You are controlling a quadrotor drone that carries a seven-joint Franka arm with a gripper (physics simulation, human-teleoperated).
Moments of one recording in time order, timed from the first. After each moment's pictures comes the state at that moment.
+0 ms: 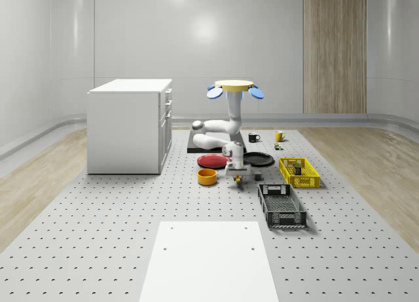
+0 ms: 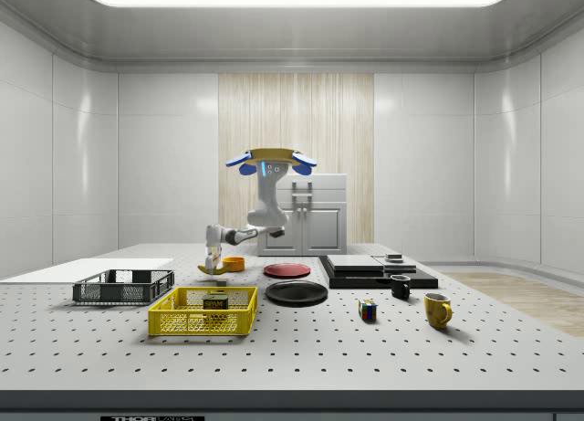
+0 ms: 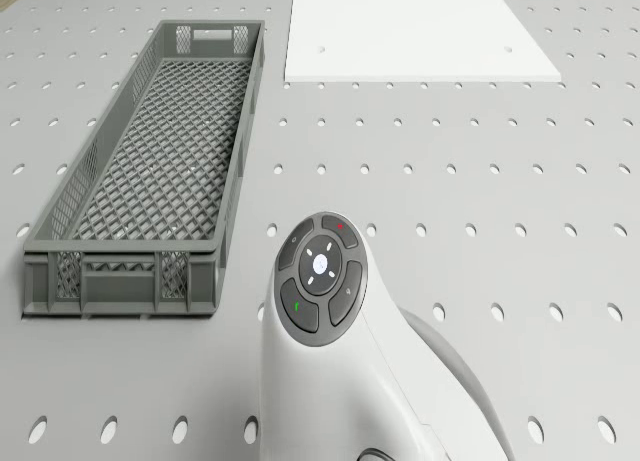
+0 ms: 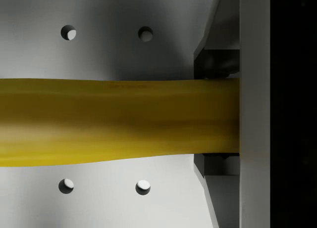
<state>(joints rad) -1.24 -1.47 1.18 -2.77 -1.97 1.62 1.66</state>
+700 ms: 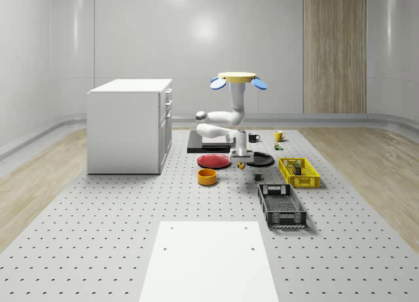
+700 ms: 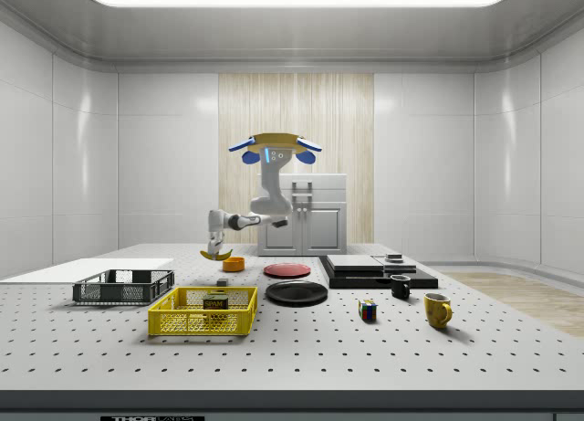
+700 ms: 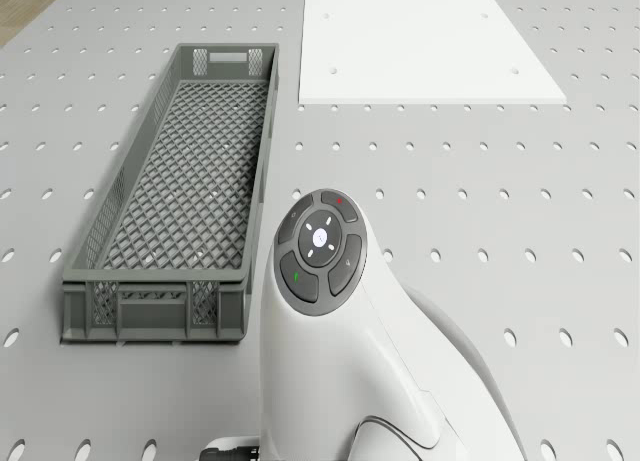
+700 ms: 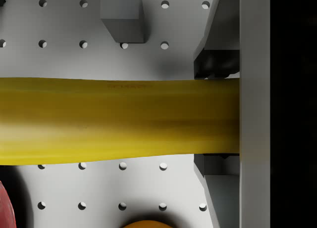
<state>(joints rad) -1.23 -1.47 1.23 -2.78 -1.93 1.59 1.67</state>
